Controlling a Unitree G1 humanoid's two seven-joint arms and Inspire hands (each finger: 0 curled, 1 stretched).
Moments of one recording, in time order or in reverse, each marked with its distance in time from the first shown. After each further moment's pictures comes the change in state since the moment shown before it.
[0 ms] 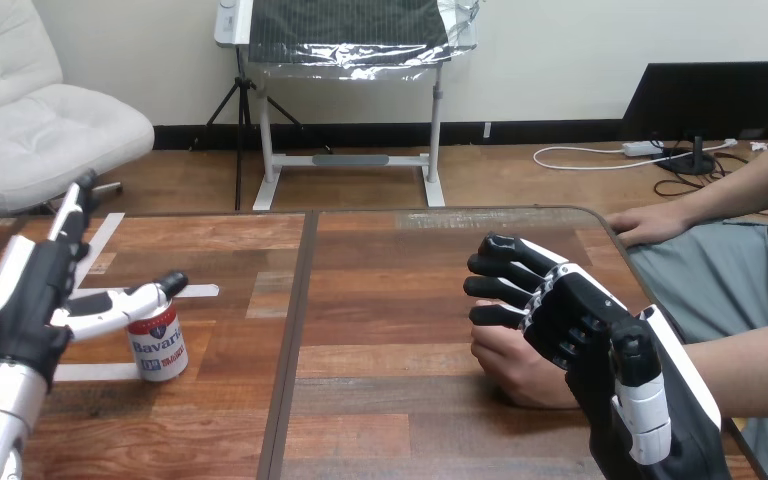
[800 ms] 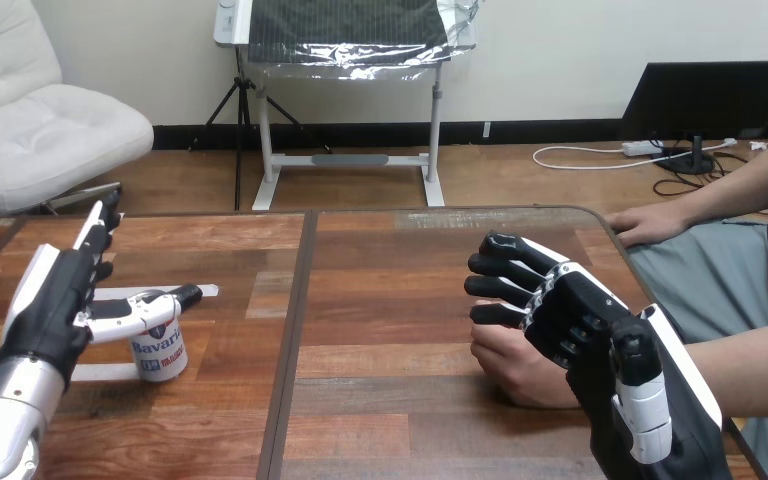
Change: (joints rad) left arm -0.054 0.005 -0.041 0.075 0.034 0.052 -0.009; right arm -0.002 0.000 -0.002 0.000 0.000 0.000 0.000
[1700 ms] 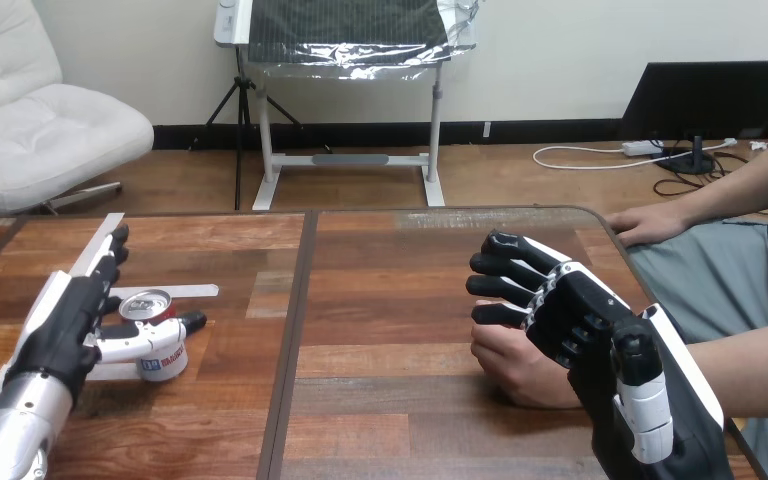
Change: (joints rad) left arm -0.012 0.006 -0.035 0.073 0.026 0.044 -0.002; right arm 0.000 0.000 -0.003 0.000 0.000 0.000 0.000
